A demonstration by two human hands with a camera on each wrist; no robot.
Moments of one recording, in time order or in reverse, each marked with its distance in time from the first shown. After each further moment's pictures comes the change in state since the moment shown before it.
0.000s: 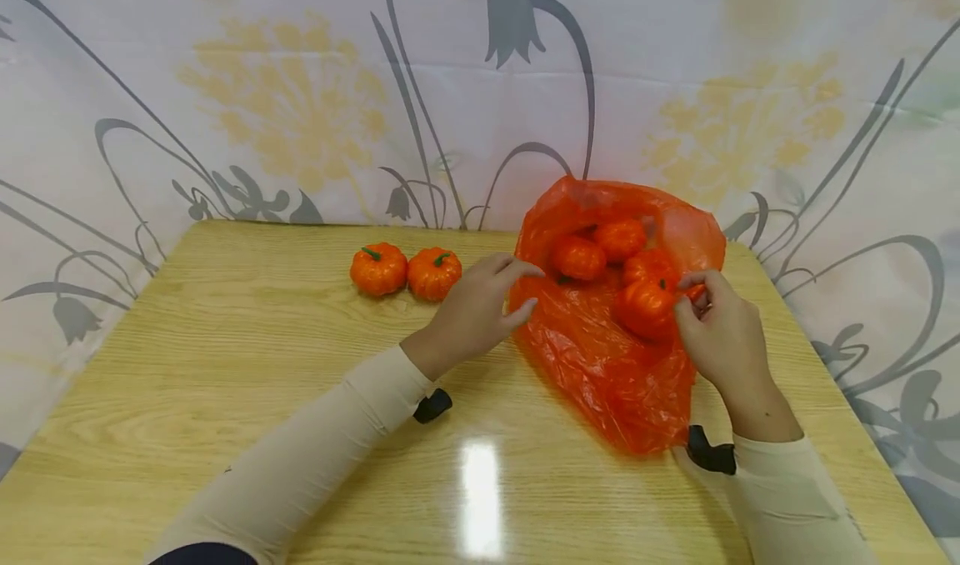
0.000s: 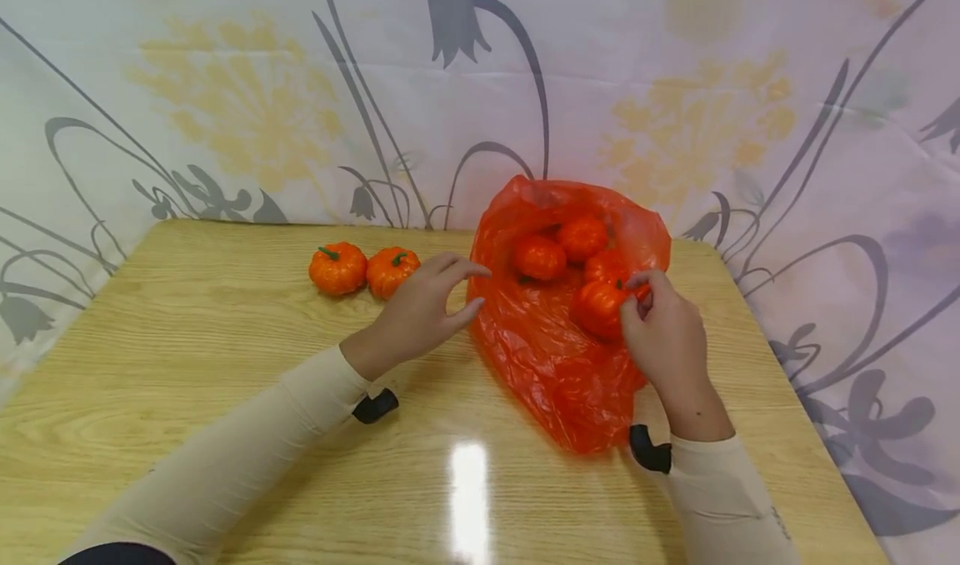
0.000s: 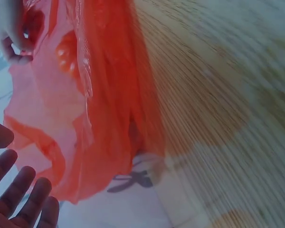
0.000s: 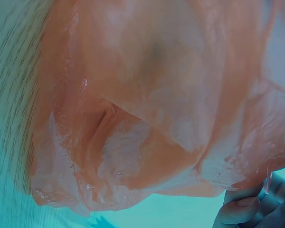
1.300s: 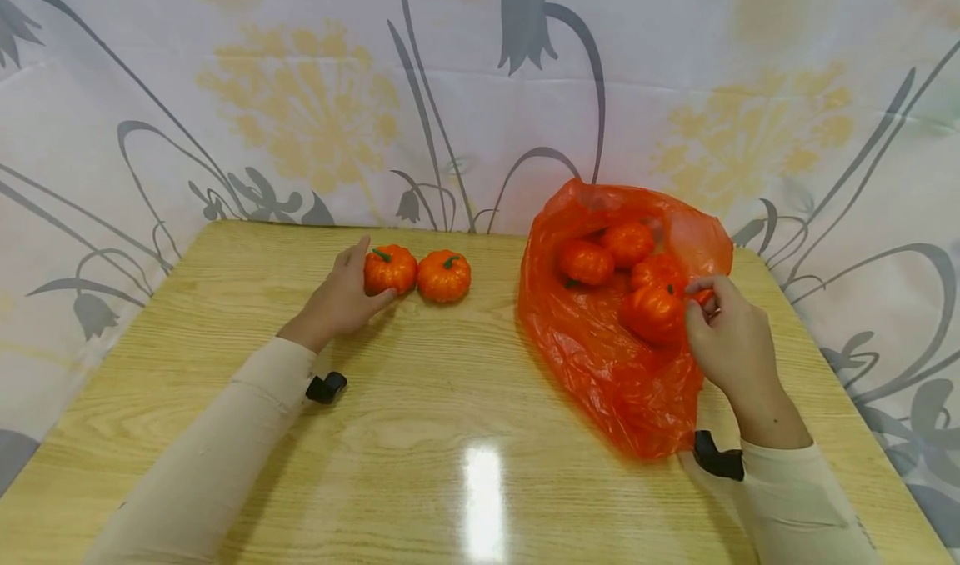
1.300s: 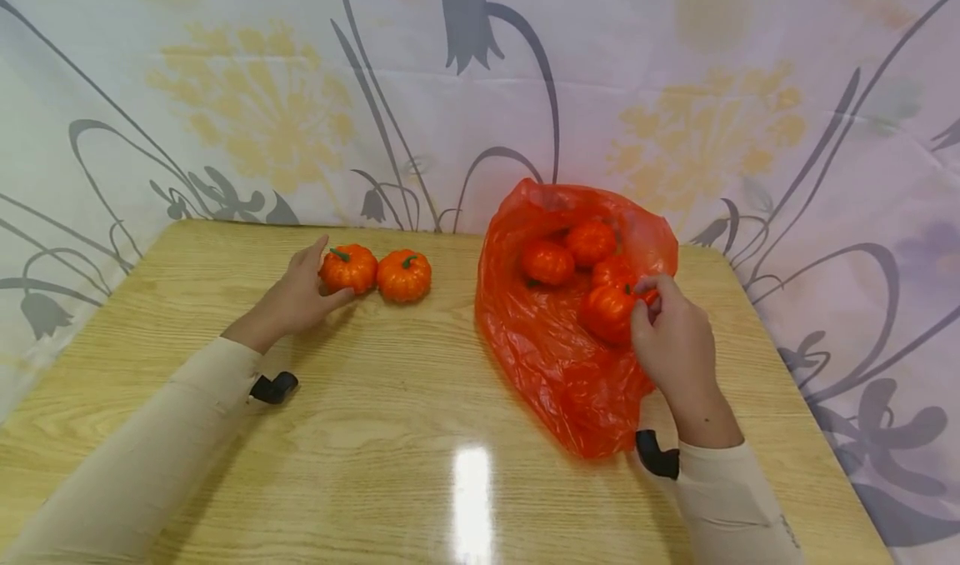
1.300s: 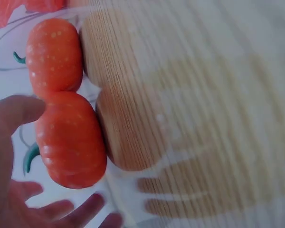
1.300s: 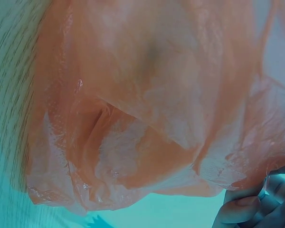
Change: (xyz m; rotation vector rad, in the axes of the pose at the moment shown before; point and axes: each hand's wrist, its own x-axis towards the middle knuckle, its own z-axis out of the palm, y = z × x) left_hand -0.075 -0.139 -0.077 0.004 -0.213 -0.661; right_hand -0.001 -0.002 -0.002 0.011 -0.009 0.010
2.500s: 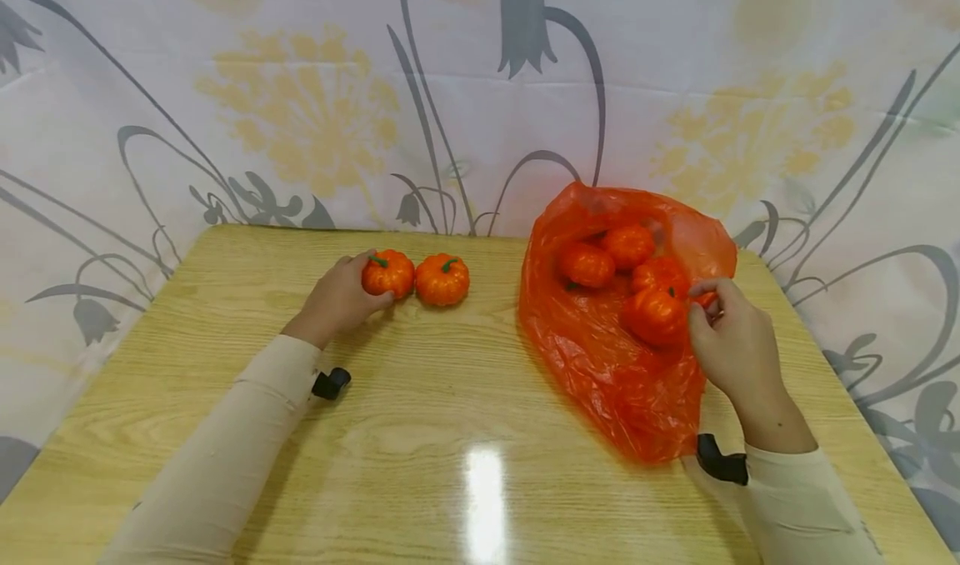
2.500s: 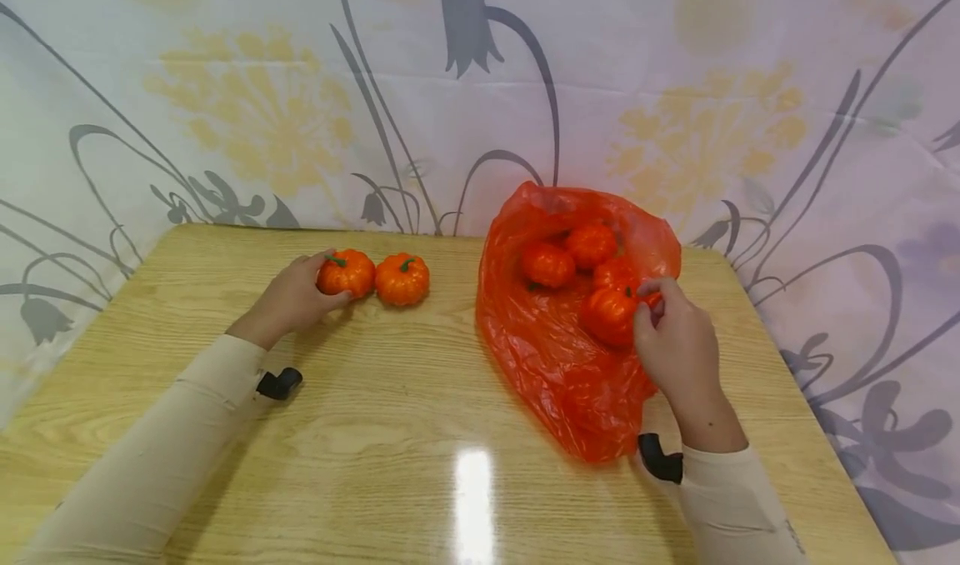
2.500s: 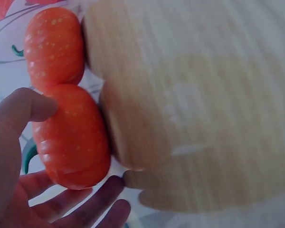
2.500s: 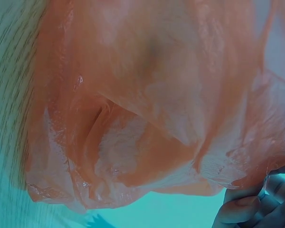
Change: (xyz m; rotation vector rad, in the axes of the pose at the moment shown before) left_hand 0.011 -0.002 -0.002 0.064 -0.010 -0.026; right_hand 0.000 0.003 0.000 0.005 0.013 -0.005
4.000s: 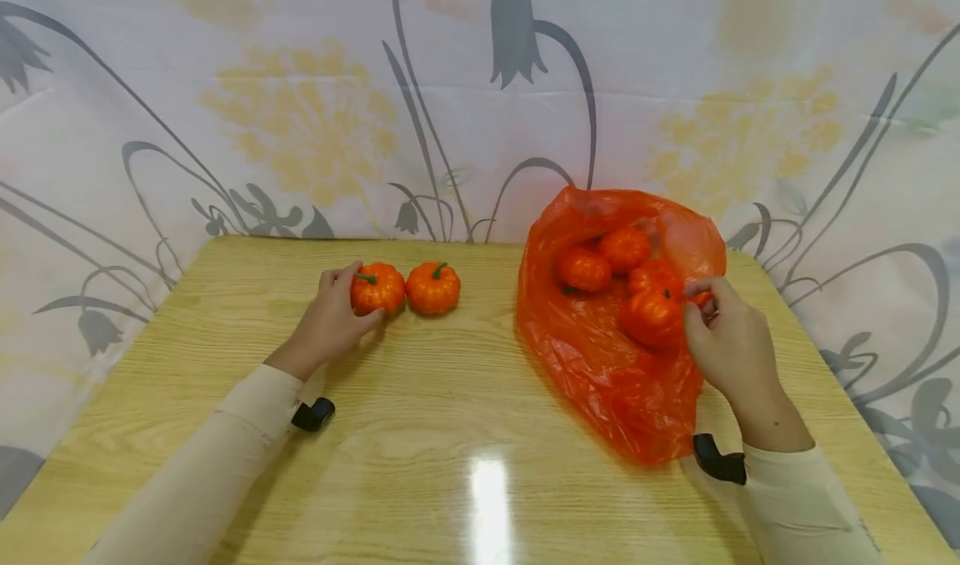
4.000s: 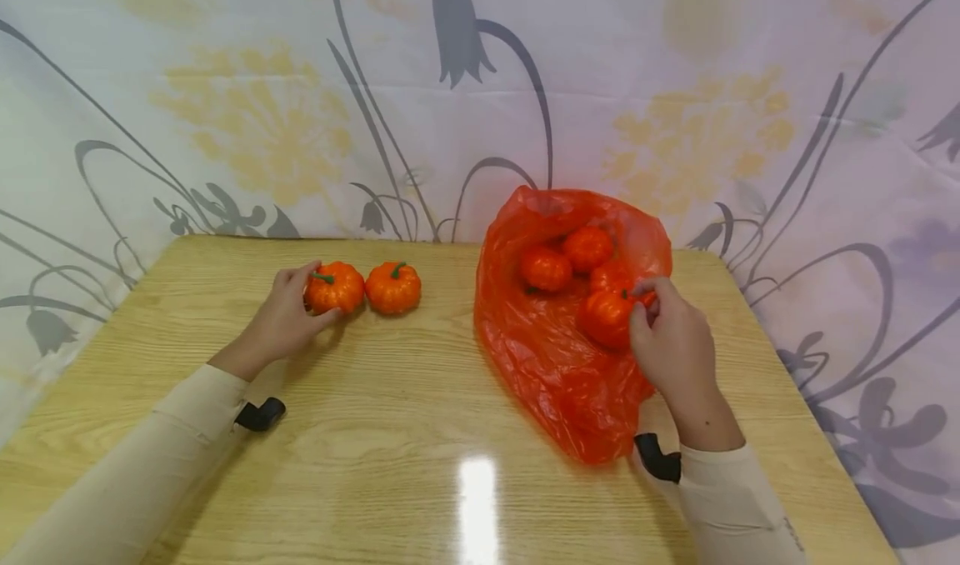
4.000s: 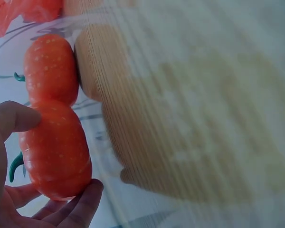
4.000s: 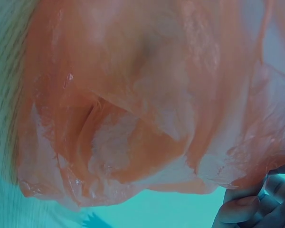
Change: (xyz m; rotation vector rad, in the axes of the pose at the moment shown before) left_hand -0.029 -0.003 0.002 -0.162 0.091 0.025; right_hand 0.000 -0.001 -0.002 0.001 0.020 -0.019
